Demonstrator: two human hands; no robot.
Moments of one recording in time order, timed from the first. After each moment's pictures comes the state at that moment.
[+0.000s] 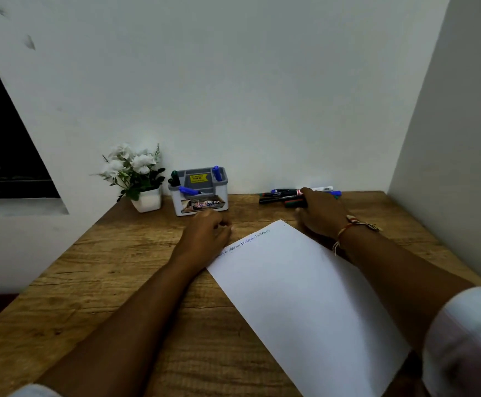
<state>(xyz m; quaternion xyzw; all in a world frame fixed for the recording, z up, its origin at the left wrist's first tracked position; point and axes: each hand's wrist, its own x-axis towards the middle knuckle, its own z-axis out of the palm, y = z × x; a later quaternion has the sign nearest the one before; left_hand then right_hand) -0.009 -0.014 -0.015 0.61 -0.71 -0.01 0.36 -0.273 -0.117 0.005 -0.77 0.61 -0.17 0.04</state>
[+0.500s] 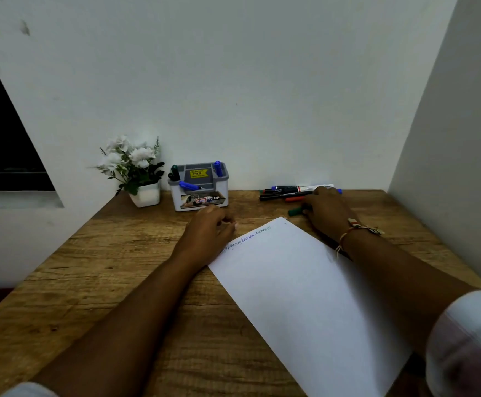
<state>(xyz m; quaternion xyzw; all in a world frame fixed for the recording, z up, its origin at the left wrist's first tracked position) -0.013 -0.011 -0.013 0.60 -0.71 -0.03 0.36 -0.281 -0.128 -0.006 -0.80 0.58 -0.15 -0.04</state>
